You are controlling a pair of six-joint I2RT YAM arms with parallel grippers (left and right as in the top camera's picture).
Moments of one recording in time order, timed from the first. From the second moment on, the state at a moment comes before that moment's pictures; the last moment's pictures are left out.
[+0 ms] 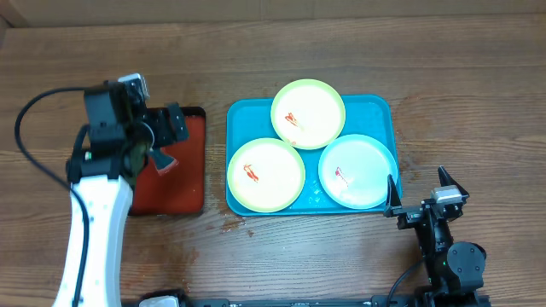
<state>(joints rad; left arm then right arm) 0.11 1.35 1.14 -0.67 0.08 -0.19 0.11 0.01 0.02 -0.03 -0.03 -0.05</state>
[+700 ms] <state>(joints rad) 0.20 1.75 1.17 -0.58 0.00 -0.50 0.11 0.01 0.02 -0.03 -0.03 -0.05</state>
